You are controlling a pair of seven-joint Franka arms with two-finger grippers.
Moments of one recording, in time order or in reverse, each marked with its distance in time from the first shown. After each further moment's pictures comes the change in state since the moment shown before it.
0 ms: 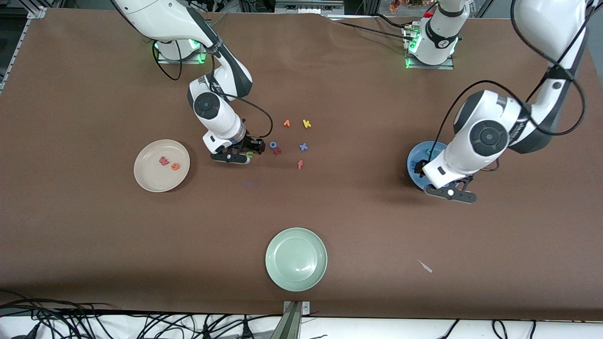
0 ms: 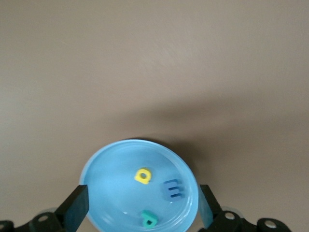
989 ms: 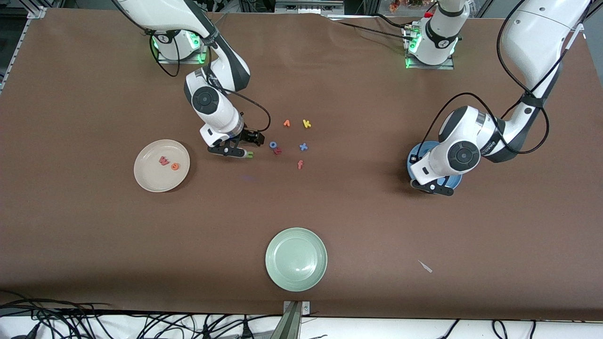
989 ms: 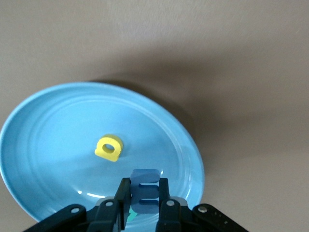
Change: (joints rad) left arm -0.005 0.129 0.042 -0.174 0.000 0.059 0.000; right arm 0.002 -0.071 0.006 -0.062 0.000 -0.066 0.038
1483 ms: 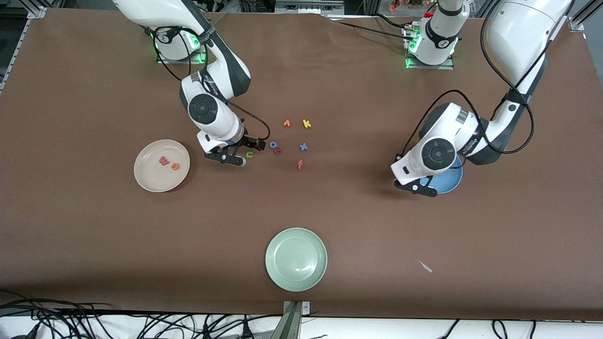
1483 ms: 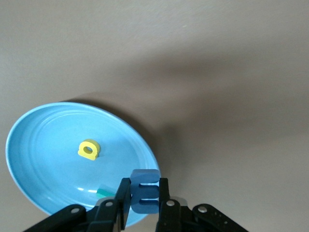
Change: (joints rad) left arm -0.111 0.002 0.002 0.109 0.000 -0.096 -0.064; right arm -0.007 -0.005 -0.002 0.135 0.002 -0.176 0.073
